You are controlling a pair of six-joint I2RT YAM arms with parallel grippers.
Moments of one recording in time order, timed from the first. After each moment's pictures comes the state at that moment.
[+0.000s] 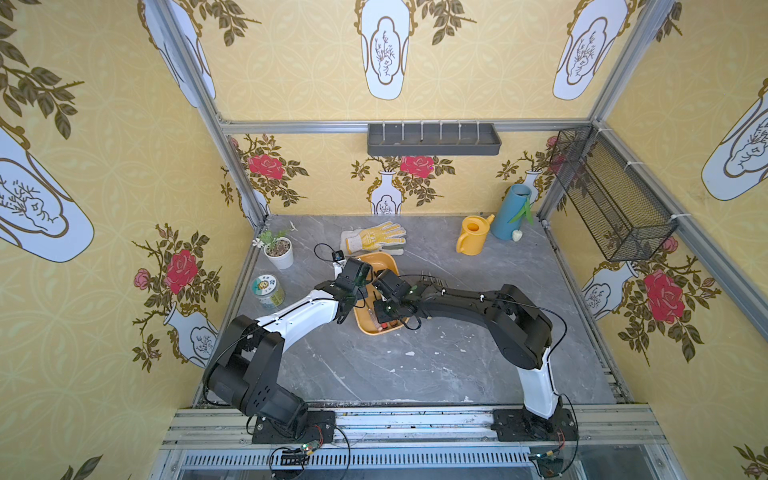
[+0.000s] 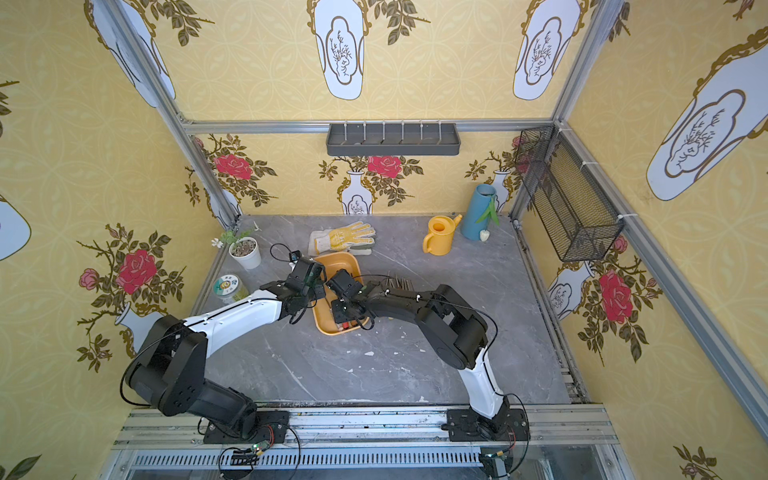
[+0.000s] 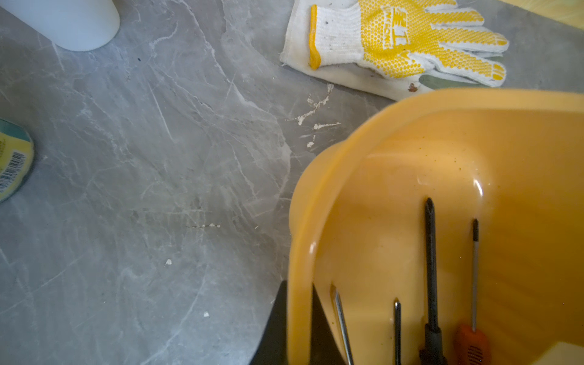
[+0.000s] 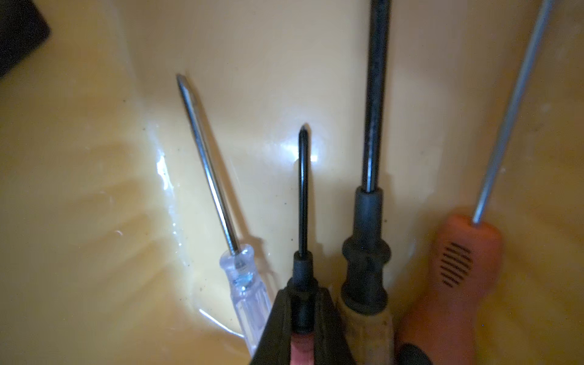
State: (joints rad) left arm -0.51 1.53 0.91 -0.33 -0.40 -0.67; right arm 0.88 2.03 1.40 -0.40 -0.03 0.58
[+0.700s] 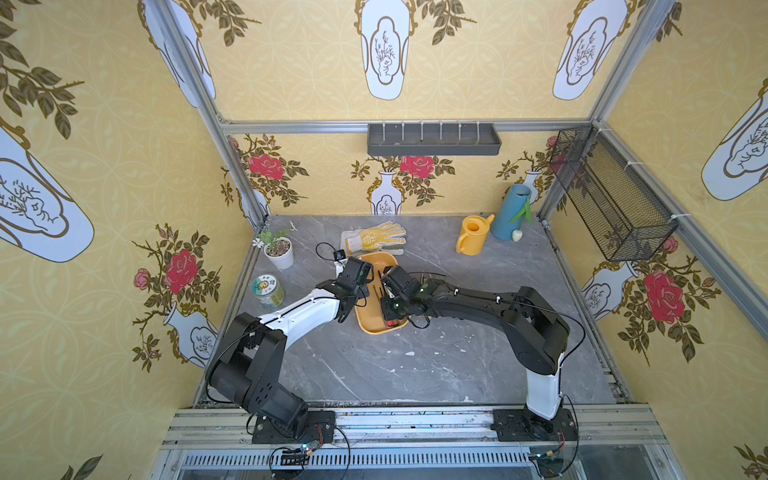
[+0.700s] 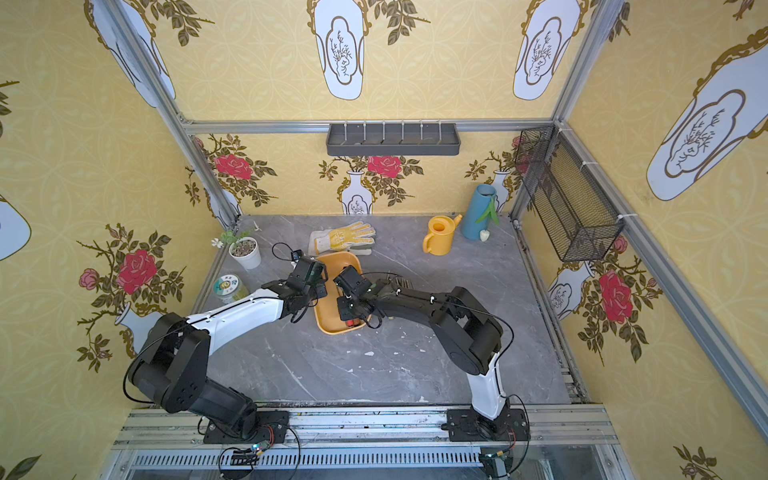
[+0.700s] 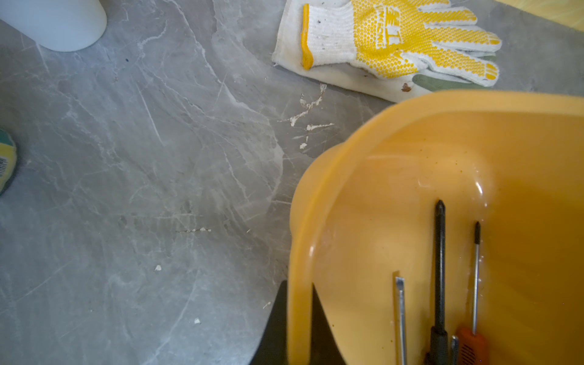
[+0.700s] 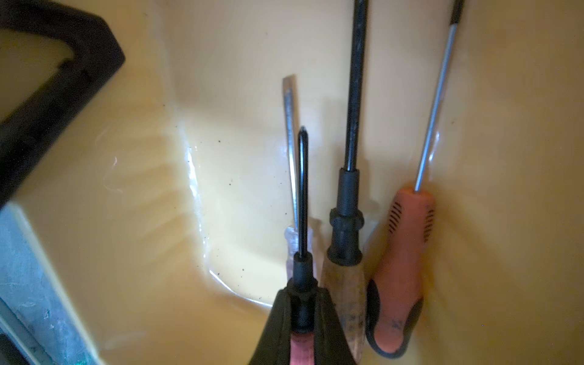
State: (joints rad) left arm -0.51 1.55 0.91 -0.31 -0.39 -0.66; right arm 0.87 1.93 1.33 -0.39 -0.04 0.58
